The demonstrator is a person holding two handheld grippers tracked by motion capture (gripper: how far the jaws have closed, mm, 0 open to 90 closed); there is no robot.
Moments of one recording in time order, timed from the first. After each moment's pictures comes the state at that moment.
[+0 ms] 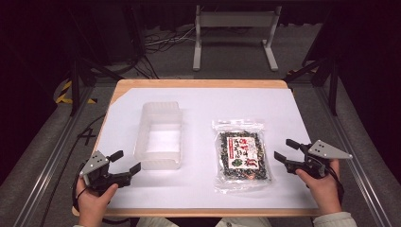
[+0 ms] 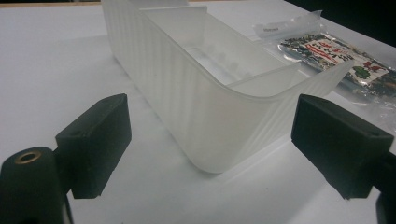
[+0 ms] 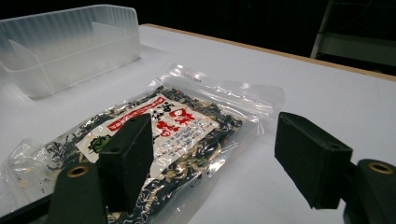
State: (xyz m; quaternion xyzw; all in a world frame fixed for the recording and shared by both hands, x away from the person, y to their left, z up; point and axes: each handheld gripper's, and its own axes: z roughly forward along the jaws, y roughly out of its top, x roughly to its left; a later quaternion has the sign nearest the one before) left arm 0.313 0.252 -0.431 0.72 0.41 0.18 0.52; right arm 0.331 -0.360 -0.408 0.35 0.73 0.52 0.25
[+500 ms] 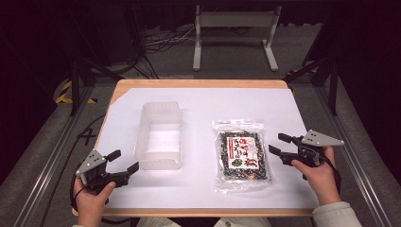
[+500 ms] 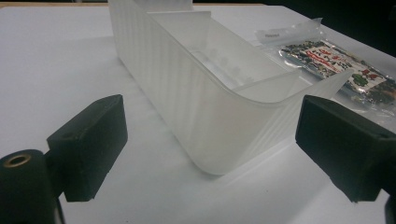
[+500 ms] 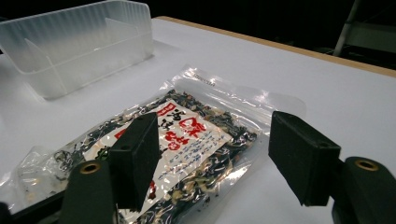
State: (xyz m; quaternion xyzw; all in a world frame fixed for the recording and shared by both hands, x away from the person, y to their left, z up) left arm 0.313 0.257 -0.429 0.72 0.42 0.17 0.53; right arm 0.358 -0.349 -0.397 0.33 0.76 0.52 0.22
